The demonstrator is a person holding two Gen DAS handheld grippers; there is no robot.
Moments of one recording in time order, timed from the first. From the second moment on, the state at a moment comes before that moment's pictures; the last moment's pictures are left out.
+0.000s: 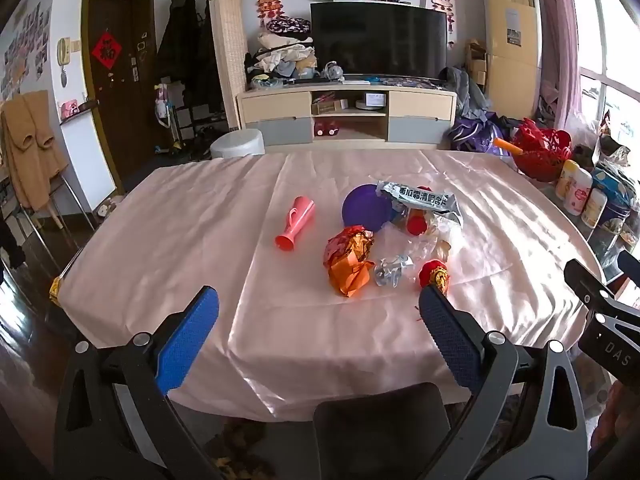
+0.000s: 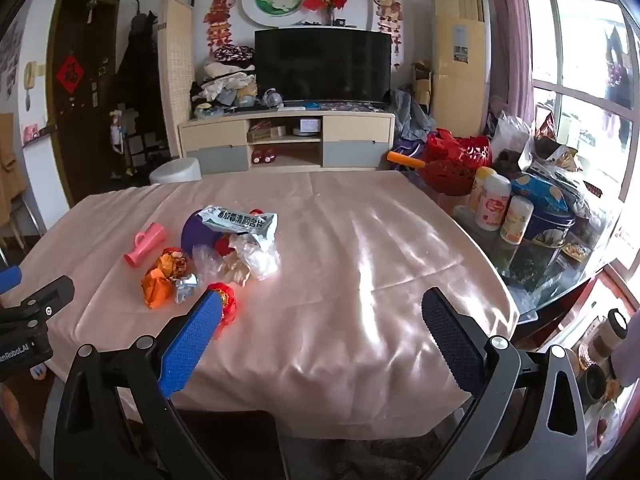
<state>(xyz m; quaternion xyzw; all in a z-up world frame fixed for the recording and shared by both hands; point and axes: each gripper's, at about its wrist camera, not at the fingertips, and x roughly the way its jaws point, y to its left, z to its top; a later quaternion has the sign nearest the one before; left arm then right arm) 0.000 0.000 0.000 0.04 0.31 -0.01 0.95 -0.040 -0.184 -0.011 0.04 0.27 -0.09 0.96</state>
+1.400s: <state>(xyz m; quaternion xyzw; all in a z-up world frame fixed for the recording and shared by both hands) -0.004 0.007 -0.002 0.04 0.31 0.00 0.95 -0.043 -0.186 -0.008 0.06 0.27 -0.08 0.96</state>
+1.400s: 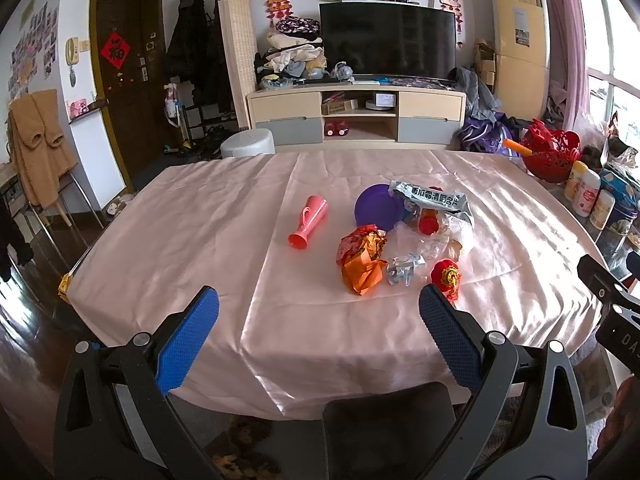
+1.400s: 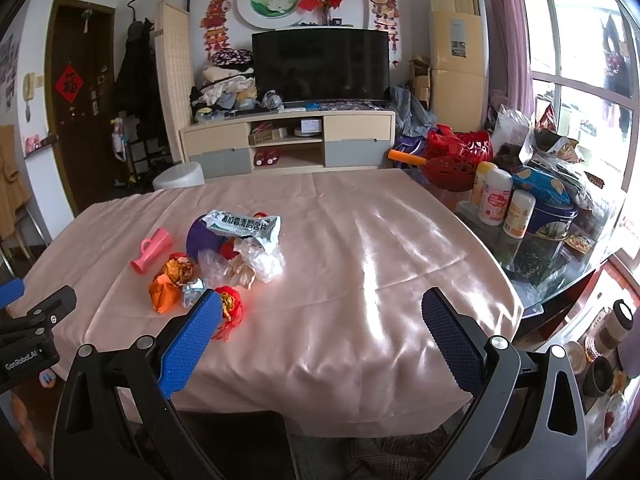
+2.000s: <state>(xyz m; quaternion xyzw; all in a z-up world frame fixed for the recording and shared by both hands) -0.004 0.010 -0.002 0.04 0.31 0.00 0.95 -0.043 -0.187 -0.009 0.06 0.27 -0.08 0.96</state>
